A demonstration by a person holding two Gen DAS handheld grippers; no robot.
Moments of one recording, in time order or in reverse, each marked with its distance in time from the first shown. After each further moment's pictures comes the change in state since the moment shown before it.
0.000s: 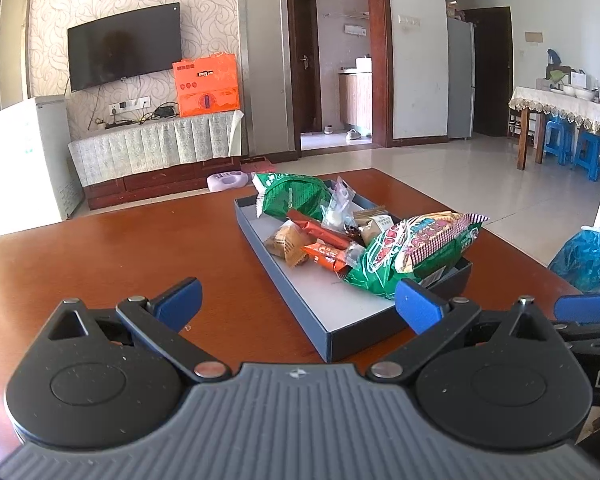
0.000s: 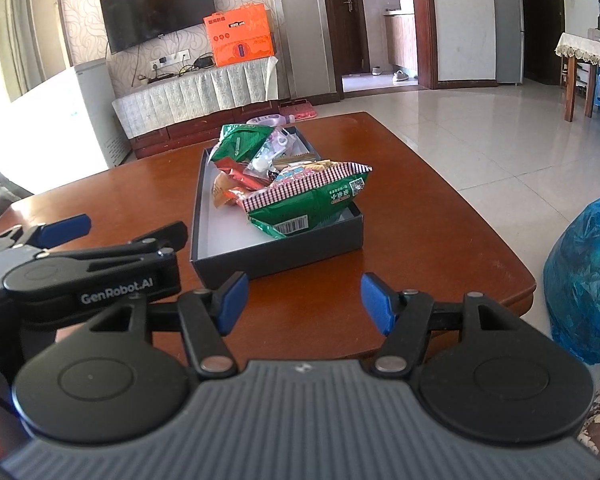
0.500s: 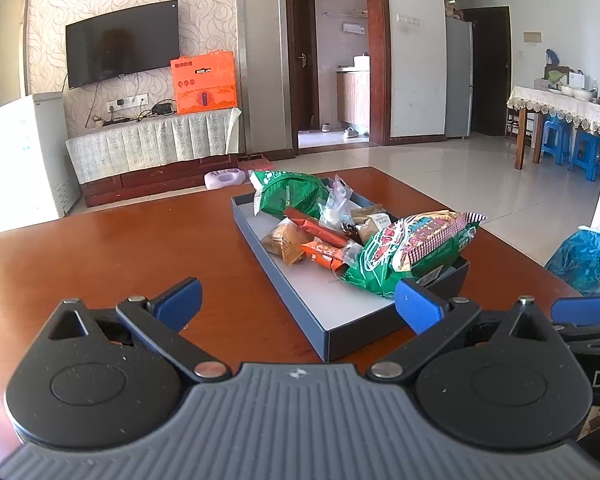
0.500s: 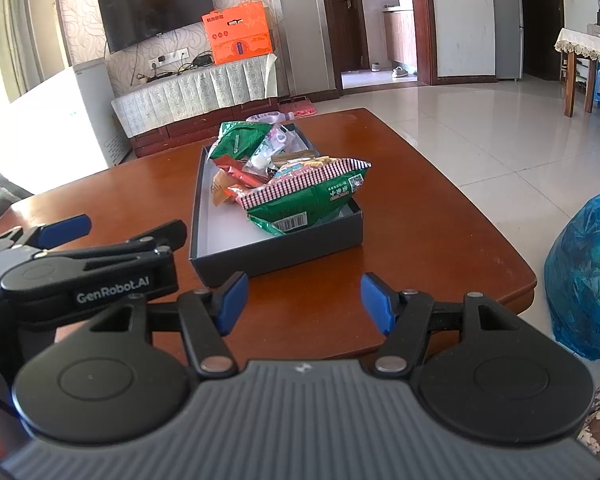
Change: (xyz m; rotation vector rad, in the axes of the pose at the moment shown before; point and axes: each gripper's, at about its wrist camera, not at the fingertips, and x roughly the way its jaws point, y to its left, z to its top) left arm 0.001 0.000 -0.002 -0.001 0.006 -0.006; right arm 0.000 -0.001 -0.002 0.007 0.006 0.000
